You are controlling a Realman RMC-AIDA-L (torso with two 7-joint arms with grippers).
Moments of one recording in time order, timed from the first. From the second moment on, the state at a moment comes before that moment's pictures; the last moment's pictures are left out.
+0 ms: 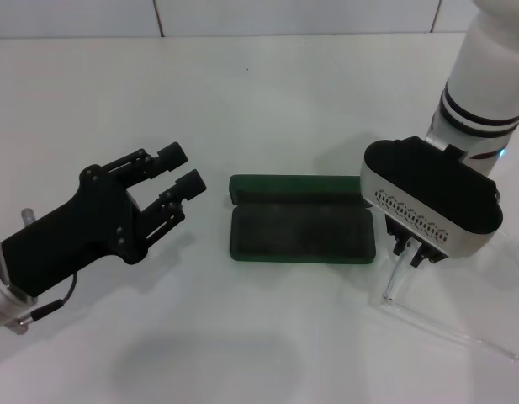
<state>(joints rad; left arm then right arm) -0.27 -2.09 0.95 0.40 1.33 1.76 -0.92 1.03 2.03 -1.76 -0.90 -2.48 -1.54 1.33</state>
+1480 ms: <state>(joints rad) -0.24 -2.09 0.95 0.38 1.33 1.84 -0.91 0.92 2.03 -1.78 -1.14 -2.46 -1.65 1.61</state>
